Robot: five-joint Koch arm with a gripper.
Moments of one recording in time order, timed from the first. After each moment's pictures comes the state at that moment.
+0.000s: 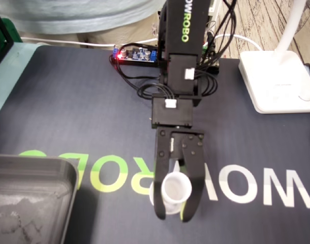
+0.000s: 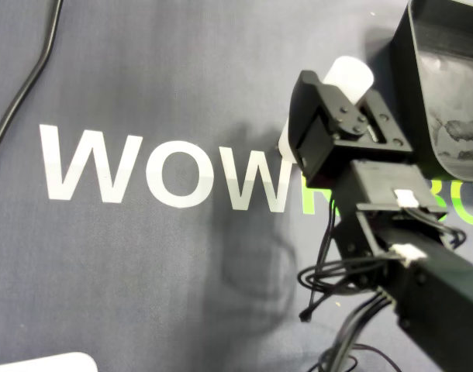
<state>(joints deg) -2.2 90.6 144.2 -32.3 -91.5</state>
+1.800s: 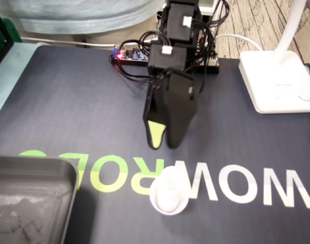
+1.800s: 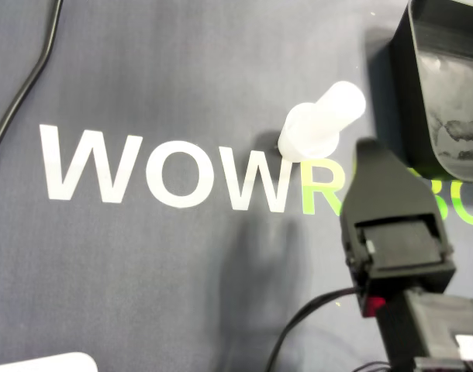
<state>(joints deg) 5.3 133.1 165.7 -3.8 -23.4</state>
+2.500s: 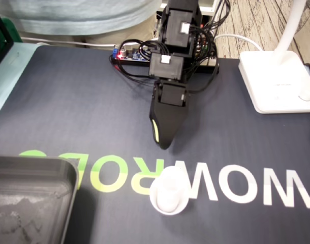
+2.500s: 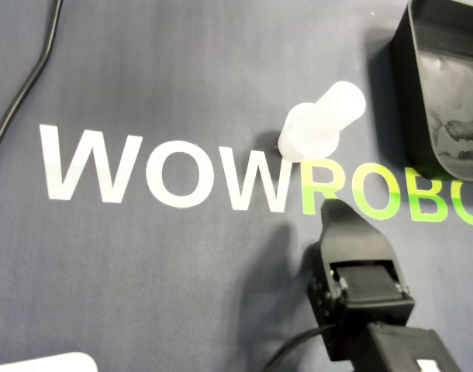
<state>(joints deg) 4.9 133.1 175.3 -0.1 -14.6</state>
